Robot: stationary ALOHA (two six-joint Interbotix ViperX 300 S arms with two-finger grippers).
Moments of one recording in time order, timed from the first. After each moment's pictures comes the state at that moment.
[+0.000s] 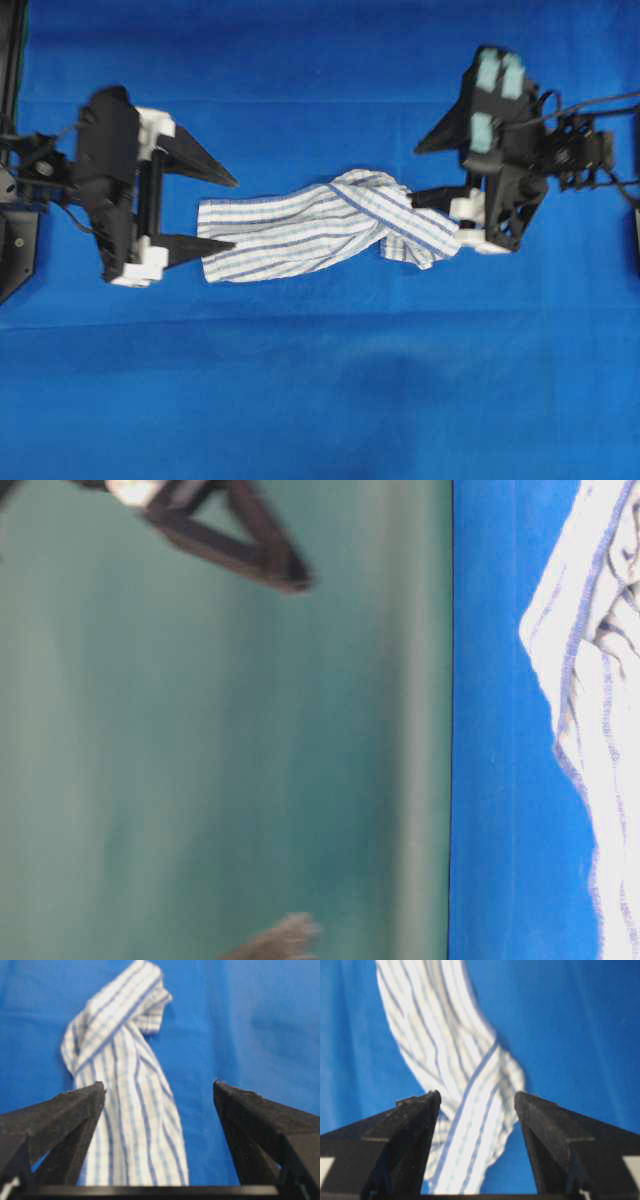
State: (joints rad) left arm -0.02 -0.47 0.93 -0.03 -0.05 -0.02; right arm -0.02 -0.32 0.64 -0.27 0.47 0.37
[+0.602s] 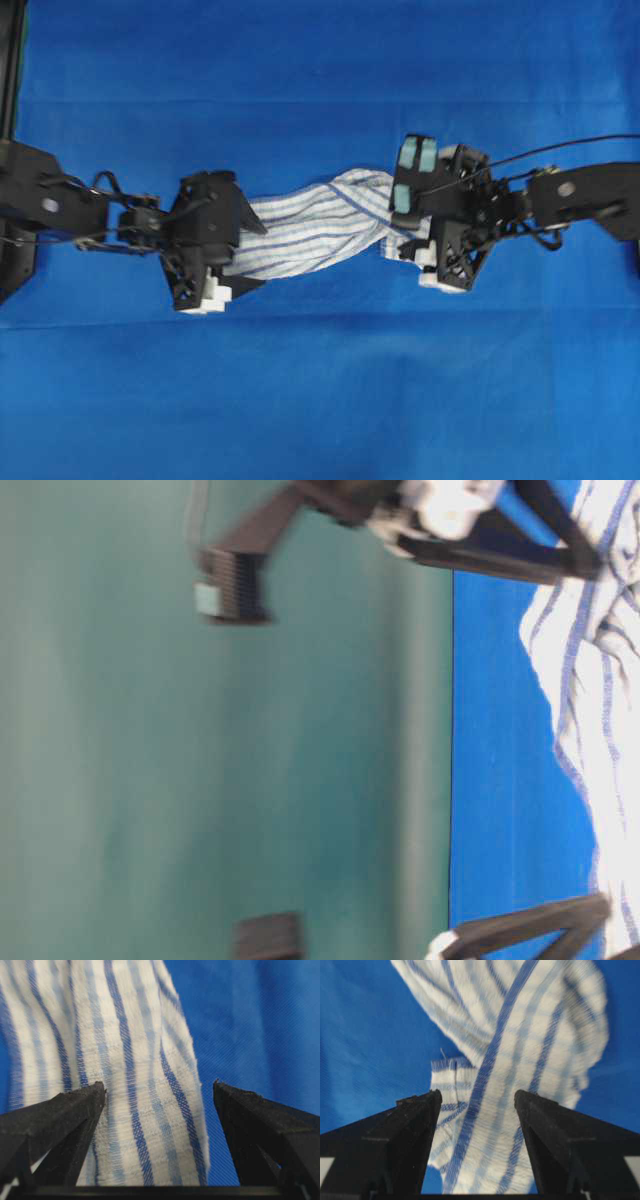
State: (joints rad) left arm -0.05 0.06 0.94 -0.03 -0.33 -0.02; right arm 0.00 0.03 0.73 -0.27 0.26 0.47
